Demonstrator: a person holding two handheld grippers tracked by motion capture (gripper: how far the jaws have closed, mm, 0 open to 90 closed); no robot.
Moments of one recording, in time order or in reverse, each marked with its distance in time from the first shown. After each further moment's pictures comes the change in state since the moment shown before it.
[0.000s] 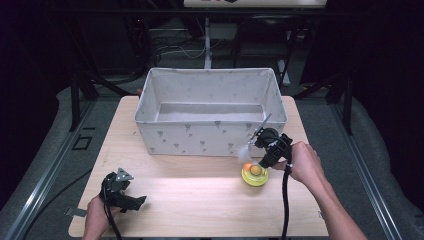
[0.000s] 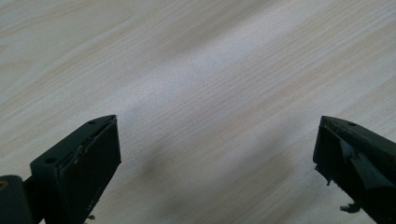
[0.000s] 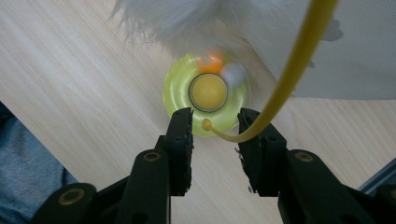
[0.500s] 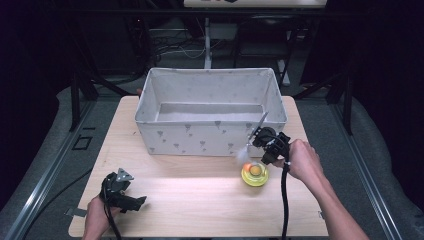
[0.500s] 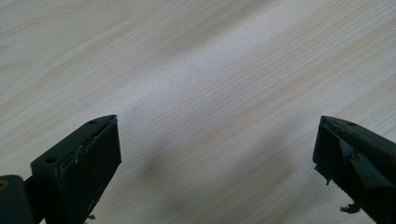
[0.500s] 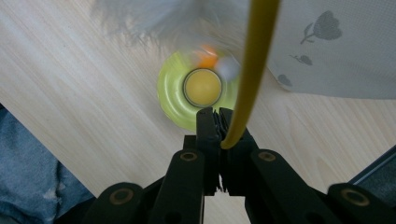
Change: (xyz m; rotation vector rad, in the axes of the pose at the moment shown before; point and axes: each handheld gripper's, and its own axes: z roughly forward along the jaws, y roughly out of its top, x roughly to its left) left arm -0.001 0.000 0.000 0.002 0.004 0.006; right arm 0.000 0.007 0.001 0.052 -0.016 -0.022
